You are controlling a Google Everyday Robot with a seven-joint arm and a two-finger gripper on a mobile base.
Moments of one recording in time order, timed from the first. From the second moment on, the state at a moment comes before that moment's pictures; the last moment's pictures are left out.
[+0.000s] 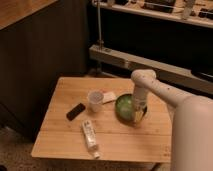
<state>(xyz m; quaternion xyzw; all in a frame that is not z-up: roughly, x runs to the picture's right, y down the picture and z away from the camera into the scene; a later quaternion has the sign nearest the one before) 0.193 0.173 0.837 -0.52 -0.08 -0.02 0.85</state>
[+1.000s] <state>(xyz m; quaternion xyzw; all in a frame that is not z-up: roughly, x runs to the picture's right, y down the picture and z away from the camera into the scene) 0.258 0.177 0.818 -0.52 -0.10 0.04 0.85</state>
